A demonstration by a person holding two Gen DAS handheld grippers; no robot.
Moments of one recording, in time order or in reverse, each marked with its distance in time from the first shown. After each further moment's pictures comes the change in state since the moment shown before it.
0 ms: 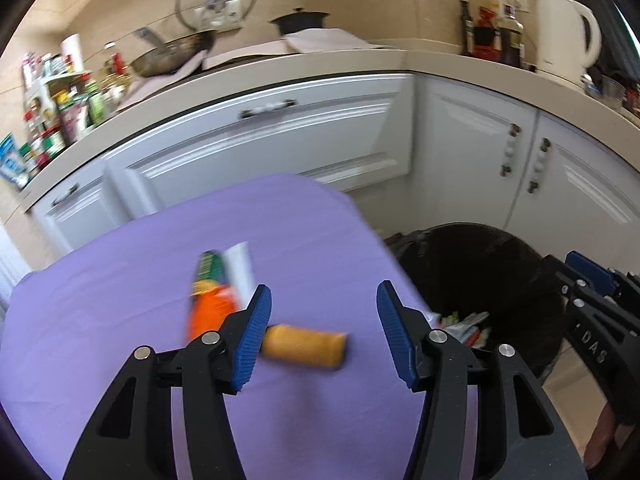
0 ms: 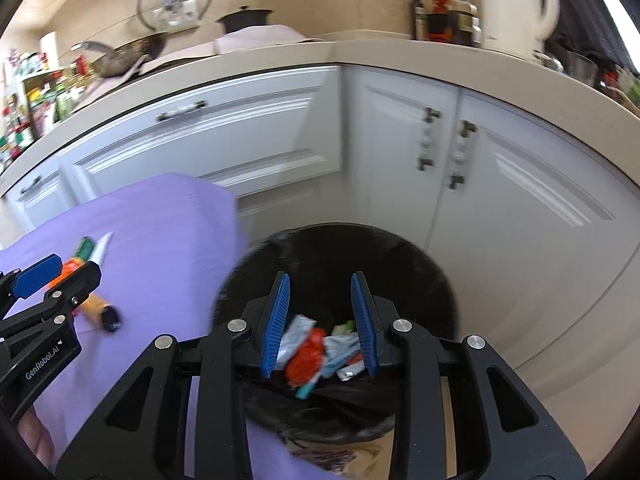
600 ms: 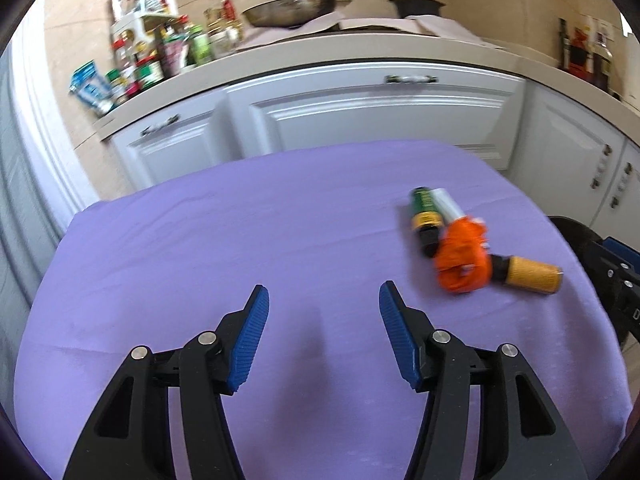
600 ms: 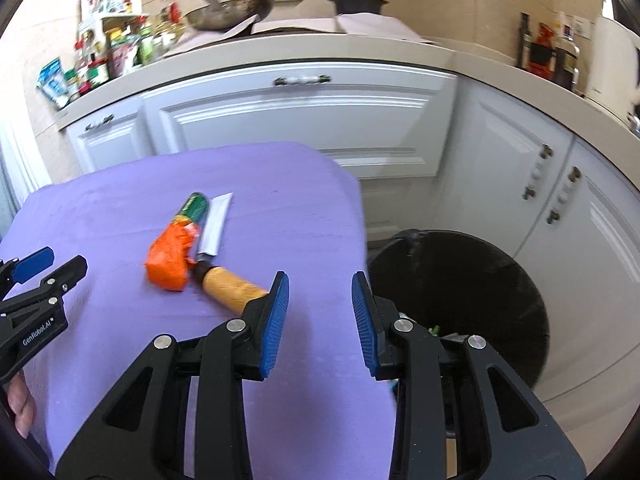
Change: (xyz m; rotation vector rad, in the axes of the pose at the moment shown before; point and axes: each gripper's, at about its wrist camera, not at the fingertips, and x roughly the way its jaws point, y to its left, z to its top) left arm -0.014 0.140 -0.051 -0.171 0.079 0.208; right arm -0.004 0.121 -0.007 -0.211 0.051 0.180
